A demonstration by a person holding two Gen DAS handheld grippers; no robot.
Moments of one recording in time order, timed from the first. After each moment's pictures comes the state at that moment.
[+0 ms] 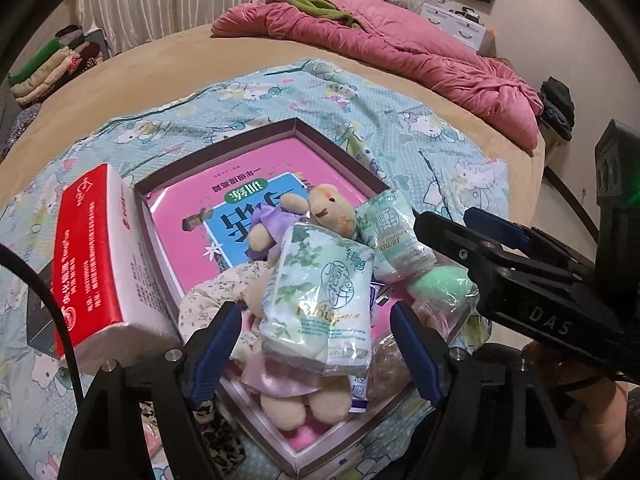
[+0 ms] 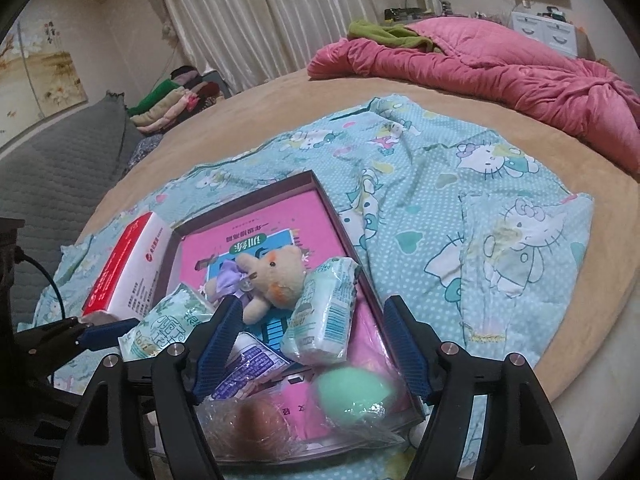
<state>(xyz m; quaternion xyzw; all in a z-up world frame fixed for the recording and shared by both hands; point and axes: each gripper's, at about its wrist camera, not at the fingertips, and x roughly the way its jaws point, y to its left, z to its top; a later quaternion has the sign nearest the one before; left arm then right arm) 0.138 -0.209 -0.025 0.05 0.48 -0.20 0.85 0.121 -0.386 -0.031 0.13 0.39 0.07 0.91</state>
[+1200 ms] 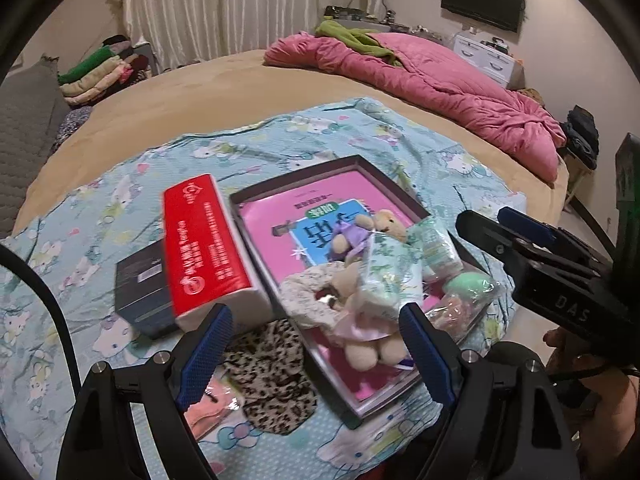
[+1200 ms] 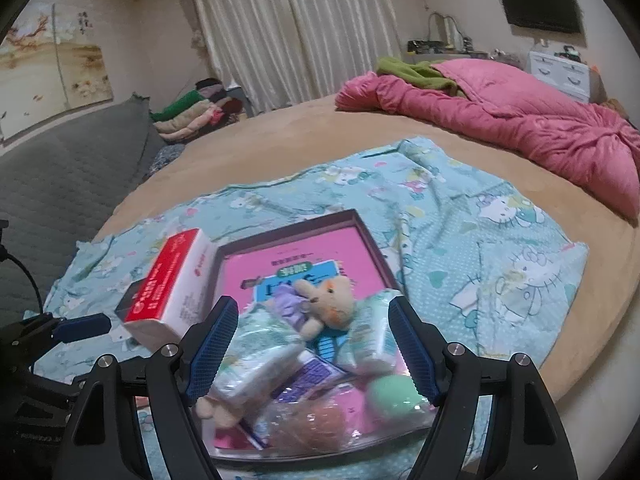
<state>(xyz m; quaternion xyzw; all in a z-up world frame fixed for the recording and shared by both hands) 0.096 -0.143 0.027 0.04 0.44 -0.13 0.89 0.094 -0.343 0.022 0.09 0.34 0.10 0.93</state>
